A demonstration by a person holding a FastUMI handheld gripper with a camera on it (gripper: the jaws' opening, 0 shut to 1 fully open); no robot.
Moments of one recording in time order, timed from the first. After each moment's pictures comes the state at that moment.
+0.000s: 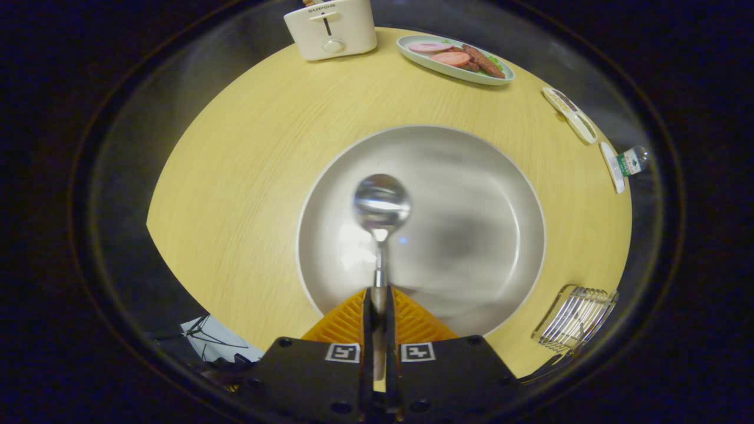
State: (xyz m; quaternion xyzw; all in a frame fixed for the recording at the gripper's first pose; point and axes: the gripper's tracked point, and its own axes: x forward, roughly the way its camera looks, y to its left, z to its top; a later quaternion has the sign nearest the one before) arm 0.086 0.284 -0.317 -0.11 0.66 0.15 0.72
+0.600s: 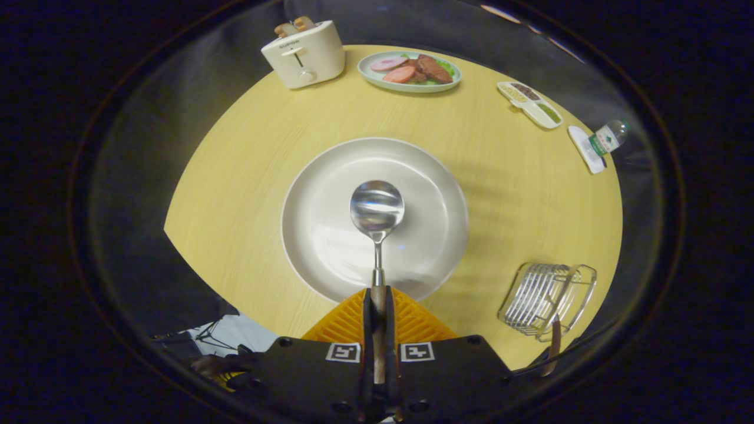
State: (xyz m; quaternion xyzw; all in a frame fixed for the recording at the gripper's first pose) arm 0.084 0.208 -0.246 -0.08 0.64 0.13 0.75
